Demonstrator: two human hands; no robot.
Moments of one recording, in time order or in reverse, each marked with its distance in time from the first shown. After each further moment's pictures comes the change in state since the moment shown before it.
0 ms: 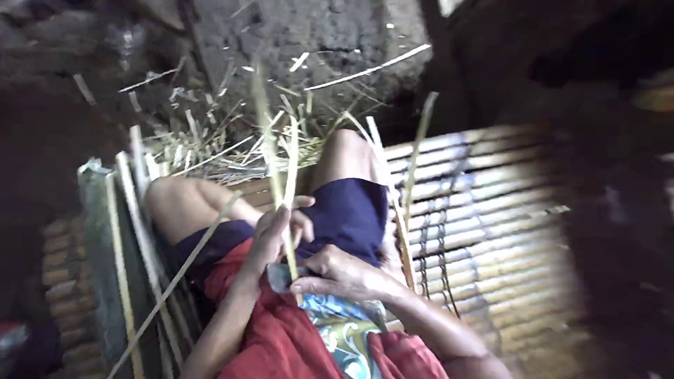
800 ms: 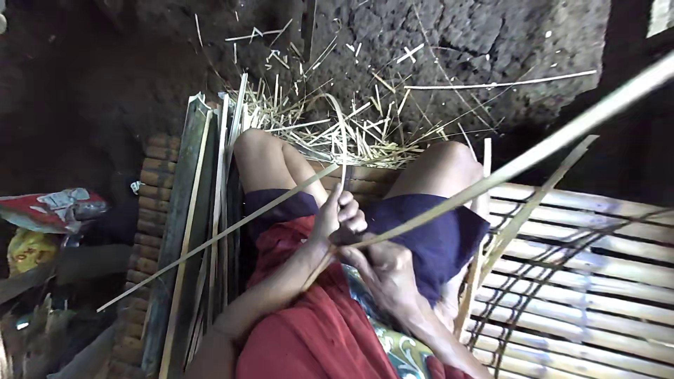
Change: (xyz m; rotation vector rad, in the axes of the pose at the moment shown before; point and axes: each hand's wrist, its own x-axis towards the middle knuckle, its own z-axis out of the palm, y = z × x) left_hand -0.007 -0.011 -0.005 -0.725 0.406 -0.082; right_hand 0.033 0.004 0.045 -0.281 0.536 -0.194
